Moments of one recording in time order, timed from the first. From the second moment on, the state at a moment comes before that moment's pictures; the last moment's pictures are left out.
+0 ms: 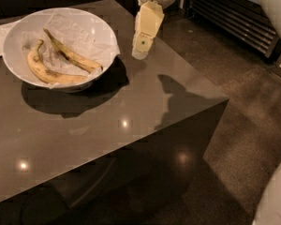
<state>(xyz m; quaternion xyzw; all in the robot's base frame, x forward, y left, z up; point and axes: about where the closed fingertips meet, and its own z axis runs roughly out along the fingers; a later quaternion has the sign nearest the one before) 0.580 -0.017 1.000 -0.66 0.72 0.06 0.19</state>
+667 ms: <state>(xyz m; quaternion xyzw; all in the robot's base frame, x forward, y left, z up) 0.591 0.013 1.014 -0.67 0.71 0.07 0.22</state>
